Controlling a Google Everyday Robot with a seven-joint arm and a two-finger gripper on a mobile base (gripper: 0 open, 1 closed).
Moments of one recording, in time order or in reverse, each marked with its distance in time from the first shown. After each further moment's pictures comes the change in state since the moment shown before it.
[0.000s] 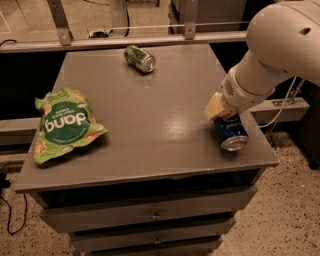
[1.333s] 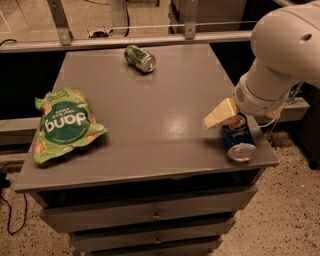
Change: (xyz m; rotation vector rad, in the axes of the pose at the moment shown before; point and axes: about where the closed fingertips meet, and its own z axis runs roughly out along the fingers) arm 0.032 -0.034 0.000 0.095 0.104 0.056
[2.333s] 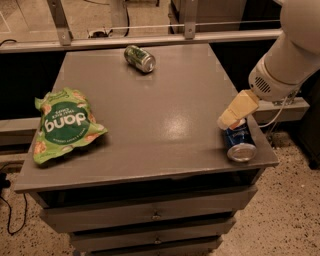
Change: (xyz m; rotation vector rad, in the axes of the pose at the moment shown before) arm -0.018 -0.013 -0.043 -0.006 -0.106 -0.437
